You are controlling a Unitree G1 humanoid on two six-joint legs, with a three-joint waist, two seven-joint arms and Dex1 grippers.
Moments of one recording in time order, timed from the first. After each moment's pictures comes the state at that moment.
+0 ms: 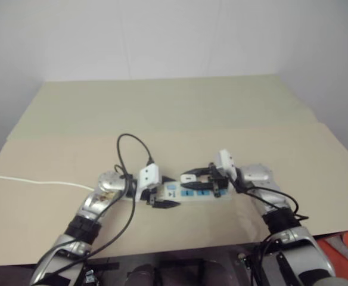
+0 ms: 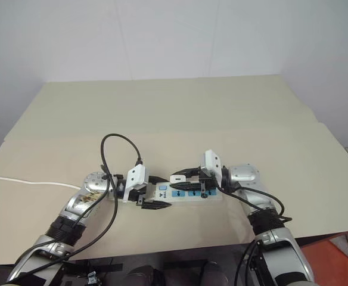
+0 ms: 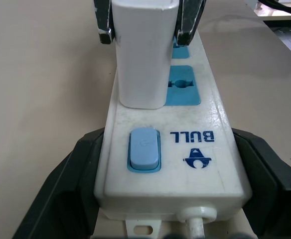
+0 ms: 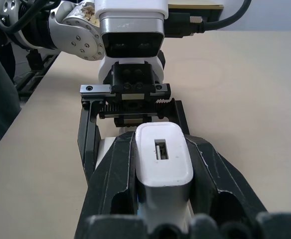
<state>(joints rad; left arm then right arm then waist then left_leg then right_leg) -0.49 0.46 -0.28 0.24 -0.17 0.06 -1.22 -0.59 -0.41 0.18 0.42 0.34 -0.12 1.37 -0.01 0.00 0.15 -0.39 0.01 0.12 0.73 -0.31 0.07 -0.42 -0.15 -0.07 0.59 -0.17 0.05</state>
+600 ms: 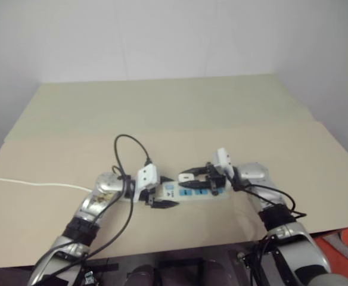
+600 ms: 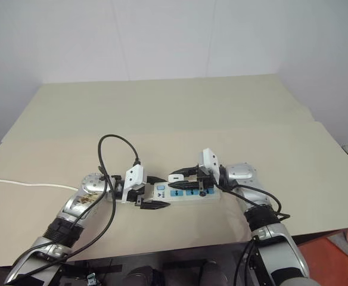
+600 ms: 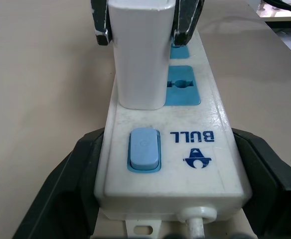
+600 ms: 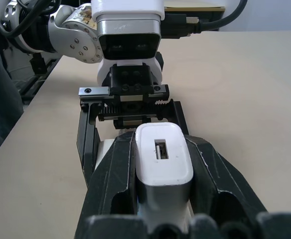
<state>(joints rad) -0.47 0.47 -0.27 0.22 -0.19 0.07 -1.20 -0.62 -0.37 0.19 0.47 0.33 -0.12 1.38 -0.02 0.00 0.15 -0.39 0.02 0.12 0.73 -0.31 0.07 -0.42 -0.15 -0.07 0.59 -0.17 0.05</state>
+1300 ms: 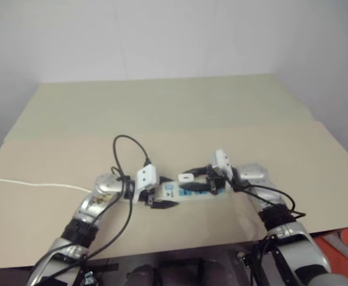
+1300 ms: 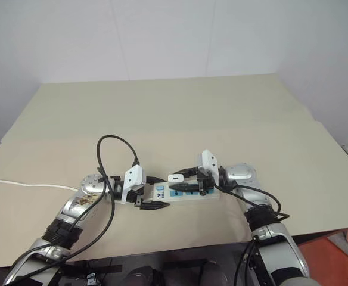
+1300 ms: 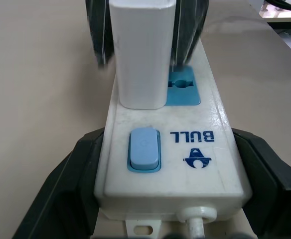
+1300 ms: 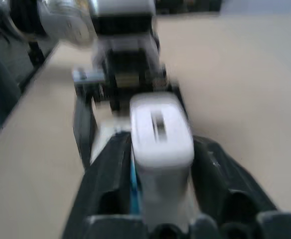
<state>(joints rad) -0.46 0.48 -0.27 0.20 -0.19 0.07 -1.19 -0.62 -0.38 0.19 0.50 0.29 -0.11 1.38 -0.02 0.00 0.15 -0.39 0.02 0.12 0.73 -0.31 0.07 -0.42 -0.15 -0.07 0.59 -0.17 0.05</state>
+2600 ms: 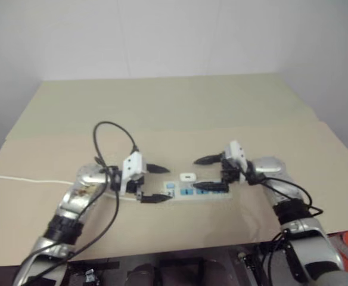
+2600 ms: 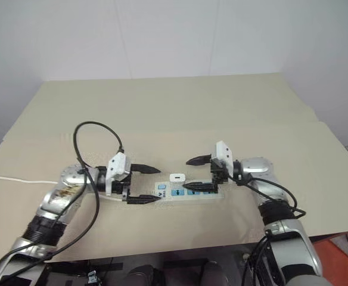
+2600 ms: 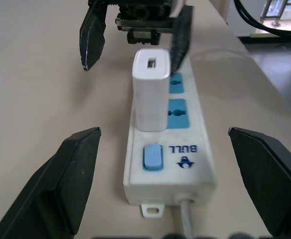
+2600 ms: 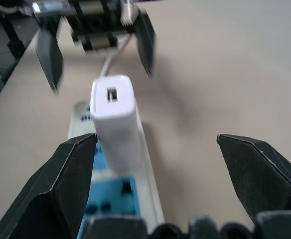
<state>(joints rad) -0.46 0.63 -0.14 -0.01 -0.35 0.20 -1.29 -0.65 -0.54 0.08 0.46 0.32 -0.01 1.42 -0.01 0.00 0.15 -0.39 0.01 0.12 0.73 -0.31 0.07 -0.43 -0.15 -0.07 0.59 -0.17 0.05</state>
